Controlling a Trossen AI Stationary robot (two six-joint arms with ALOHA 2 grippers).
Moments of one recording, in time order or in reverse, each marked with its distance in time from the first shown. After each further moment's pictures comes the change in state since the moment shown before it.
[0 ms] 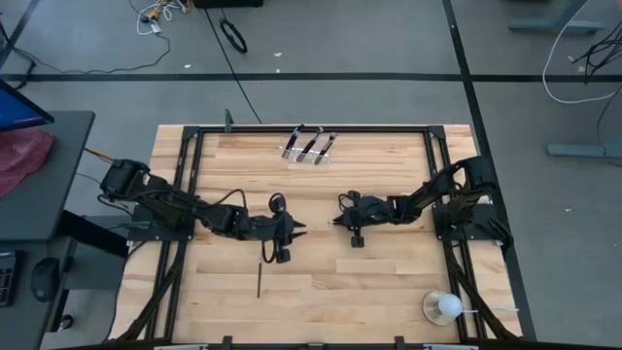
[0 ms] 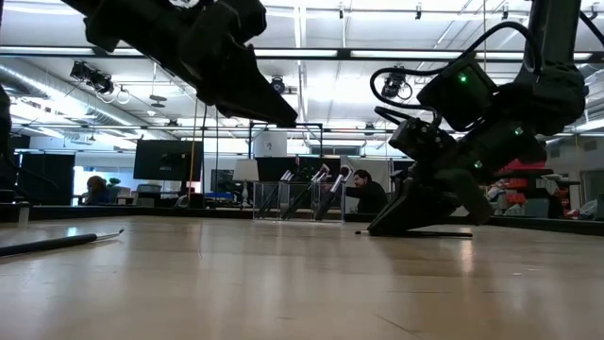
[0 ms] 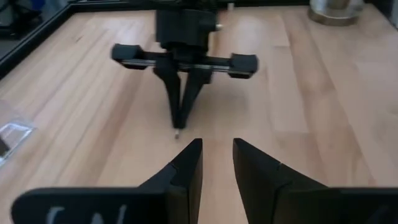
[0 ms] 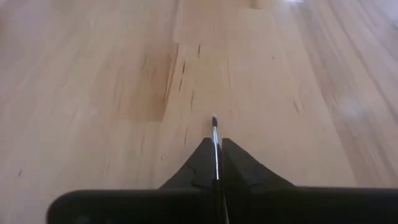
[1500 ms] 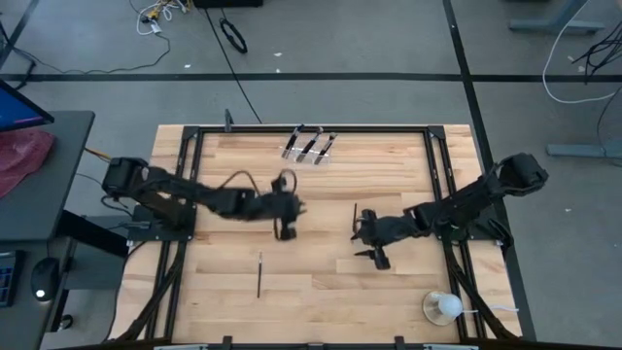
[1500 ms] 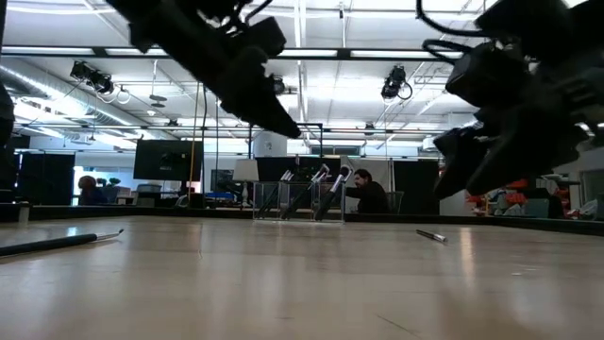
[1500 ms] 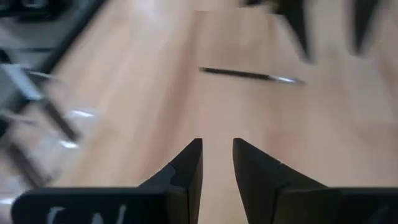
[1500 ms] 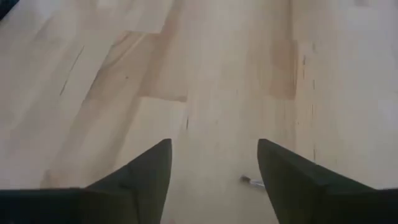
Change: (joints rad) left arm 0.173 -0.003 0.089 -0.197 0.035 0.099; right arm 0.273 -0.433 -0.003 -0.462 -0.004 0.191
